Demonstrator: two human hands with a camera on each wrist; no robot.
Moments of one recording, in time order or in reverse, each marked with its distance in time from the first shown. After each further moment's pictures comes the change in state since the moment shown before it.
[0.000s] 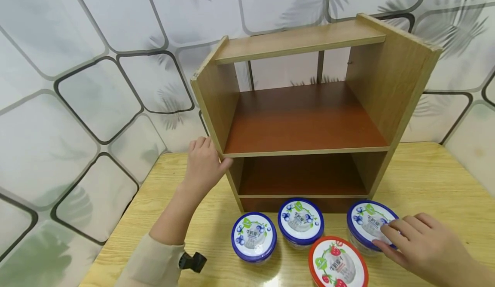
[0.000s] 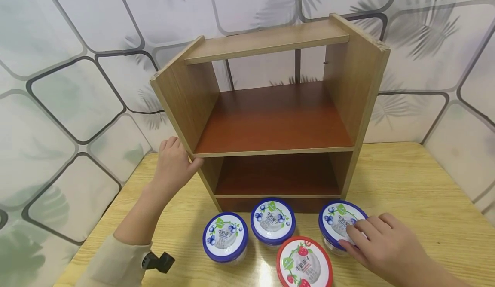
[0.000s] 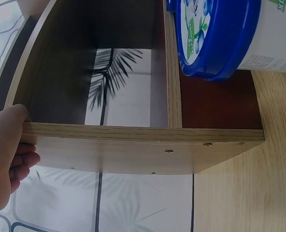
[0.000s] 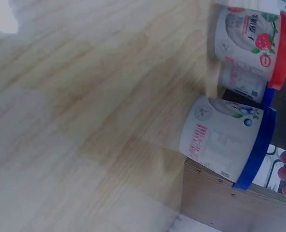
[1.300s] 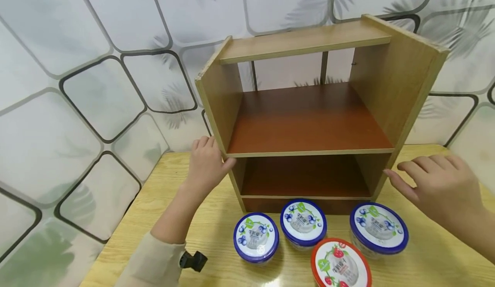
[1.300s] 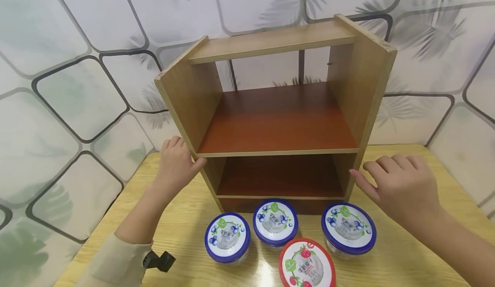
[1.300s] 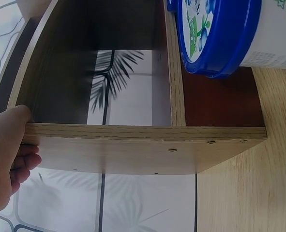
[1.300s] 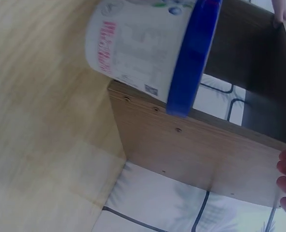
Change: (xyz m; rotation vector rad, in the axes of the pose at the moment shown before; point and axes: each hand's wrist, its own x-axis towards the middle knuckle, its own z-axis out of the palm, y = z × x) left_hand 0.002 -0.001 -0.002 0.042 -0.006 0.011; right_hand 0.055 0.067 0.005 -0.204 0.238 0.156
